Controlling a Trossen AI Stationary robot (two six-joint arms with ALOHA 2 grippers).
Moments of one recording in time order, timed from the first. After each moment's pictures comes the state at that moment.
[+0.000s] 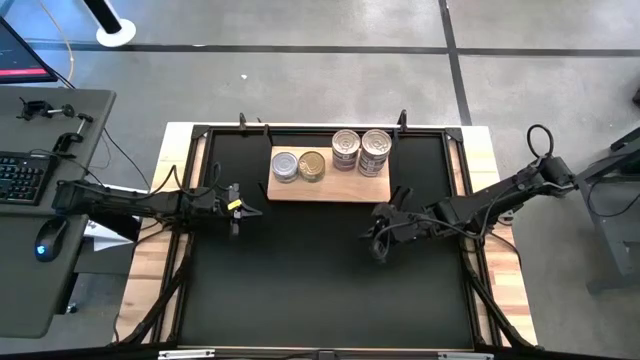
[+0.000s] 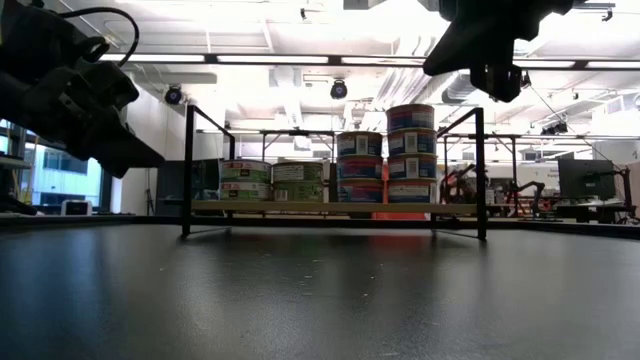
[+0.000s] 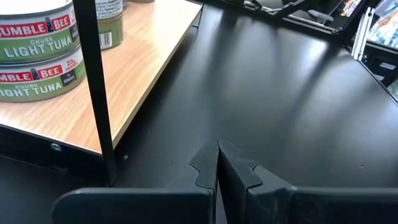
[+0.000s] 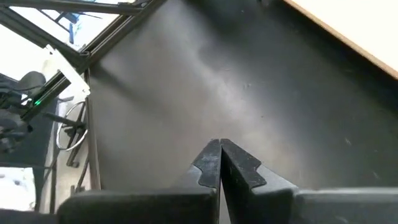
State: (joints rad) left arm 0.01 0.49 0.01 0.10 -0.06 -0.25; right arm 0.33 1.27 0.83 -0.22 0.24 0.84
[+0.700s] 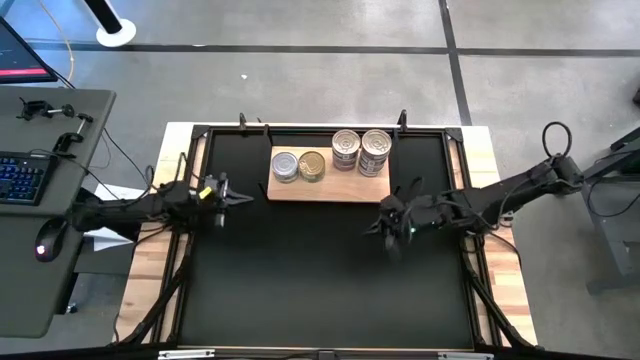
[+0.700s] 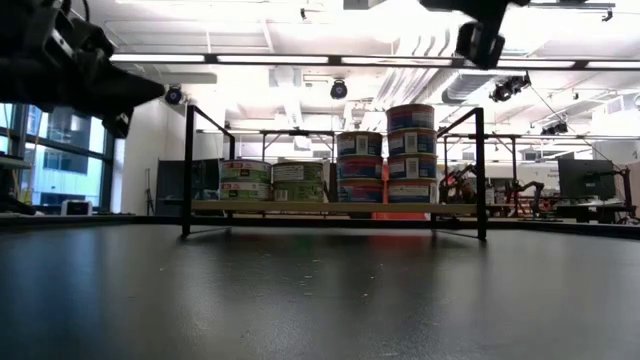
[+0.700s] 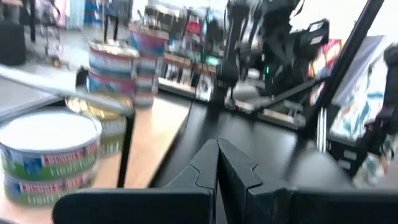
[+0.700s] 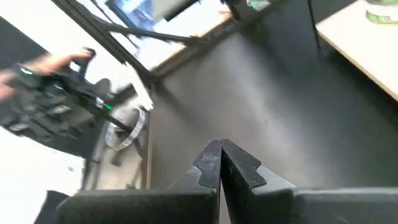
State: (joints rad) left arm 0.06 0.05 0.01 0.02 -0.06 -0.25; right arm 0.29 1.14 0.79 -0.07 0.11 0.68
